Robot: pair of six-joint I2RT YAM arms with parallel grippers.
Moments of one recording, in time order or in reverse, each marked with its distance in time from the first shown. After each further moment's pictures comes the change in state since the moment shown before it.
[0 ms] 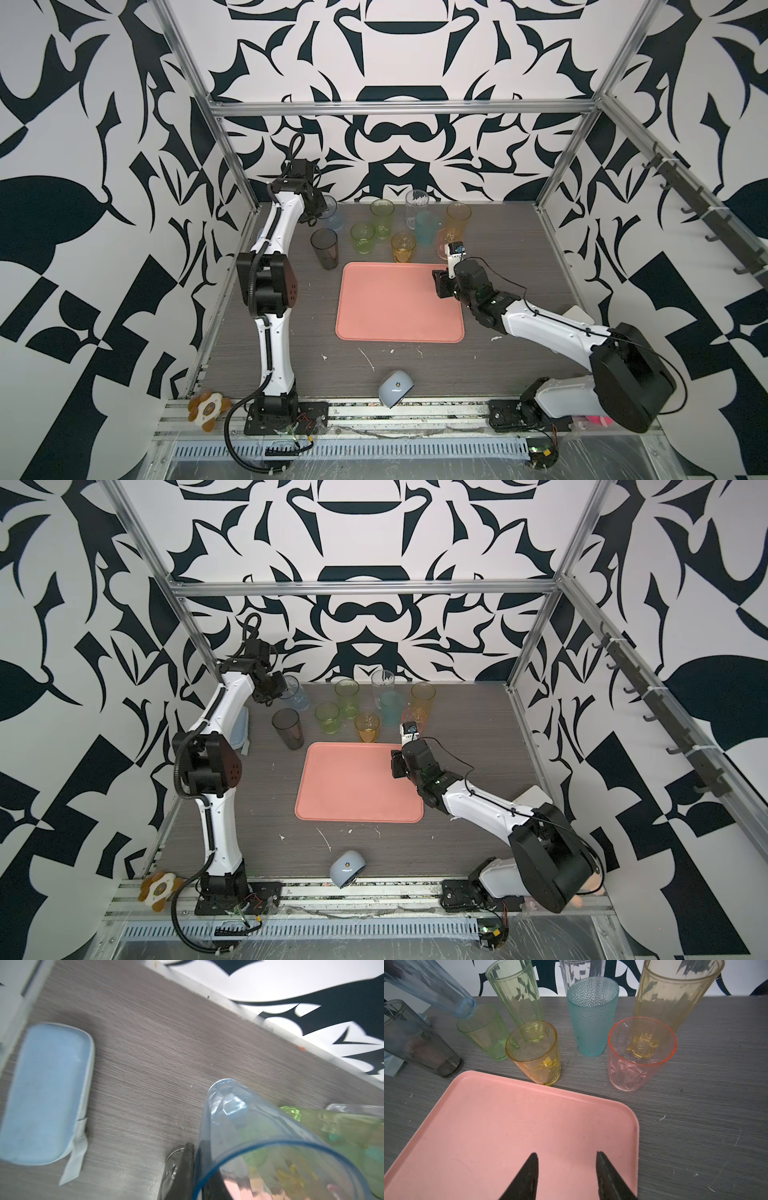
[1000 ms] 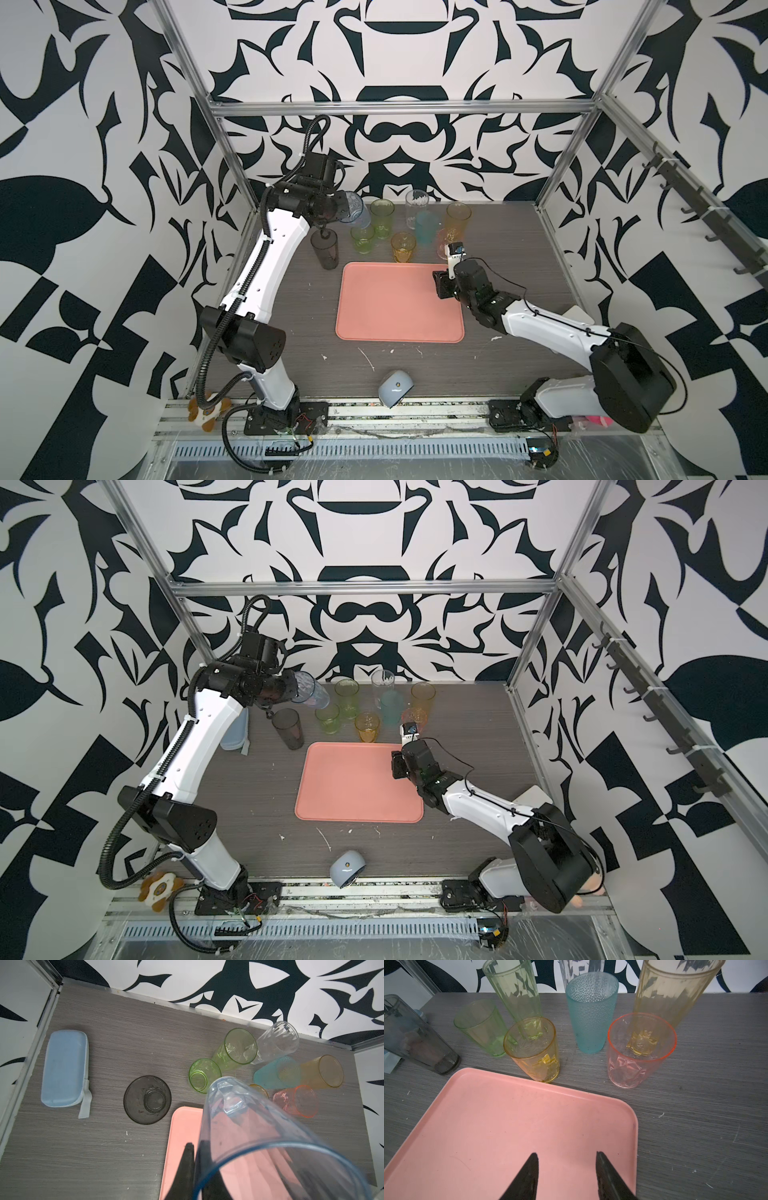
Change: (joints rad) left arm -0.277 -0.476 -0.224 -0.113 -0.068 -0.005; right arm 0.000 0.000 0.000 -0.015 0.001 0.000
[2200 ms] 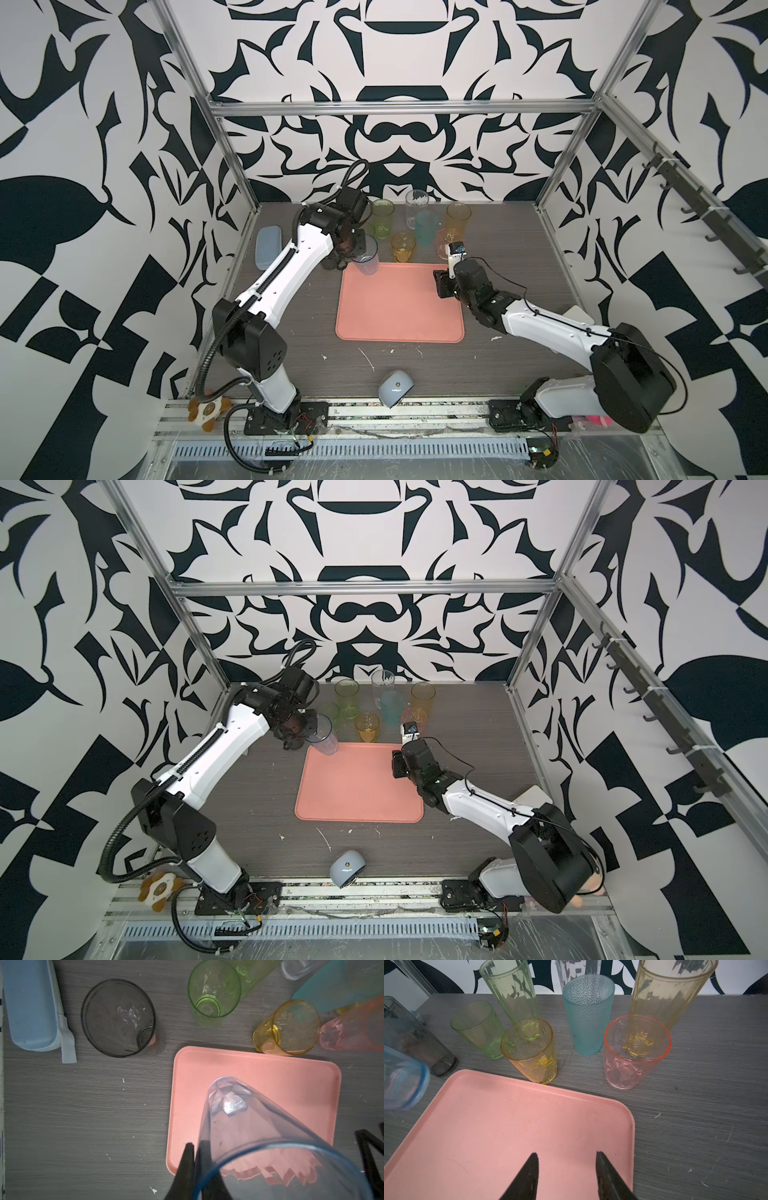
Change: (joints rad) left arm -0.148 -0.003 -0.250 -0.082 -0.061 -0.056; right arm 0.000 0.000 0.007 -0.007 0.014 0.000
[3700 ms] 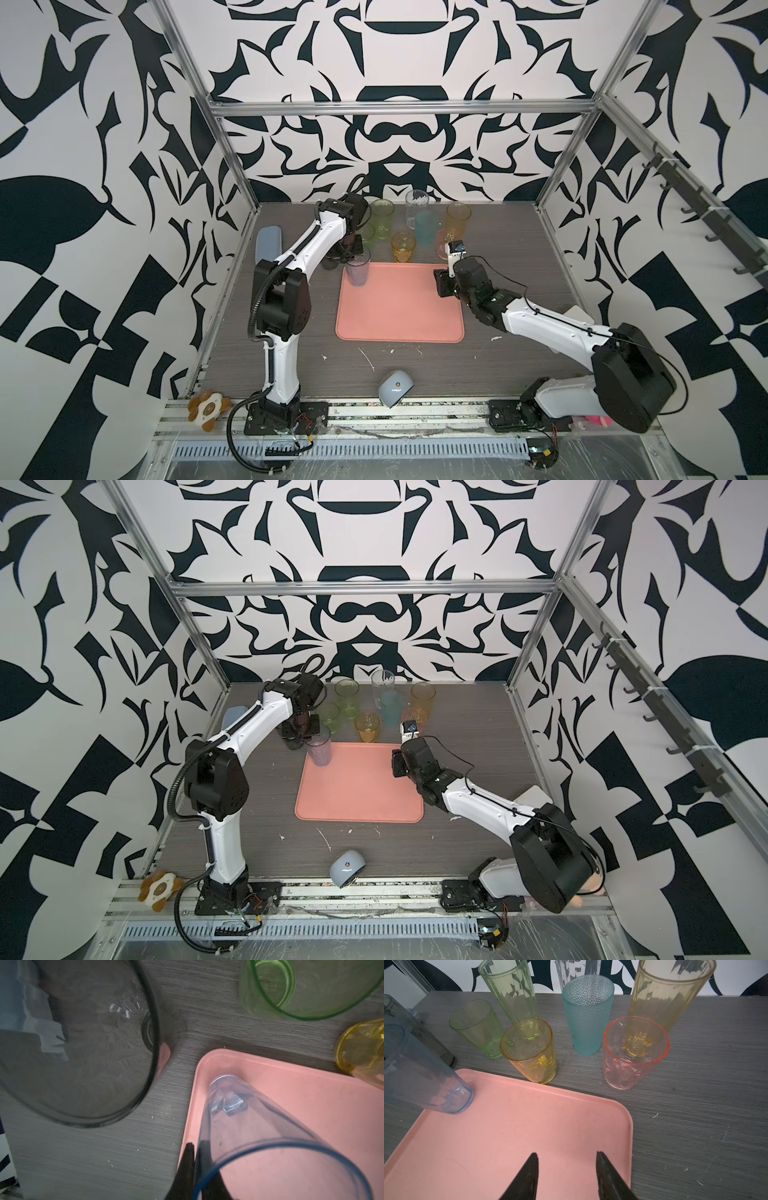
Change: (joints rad) left arm 0.106 0.301 0.106 -0.043 -0.003 -0.009; right arm 0.000 0.000 0.022 -0.038 0.004 -0.005
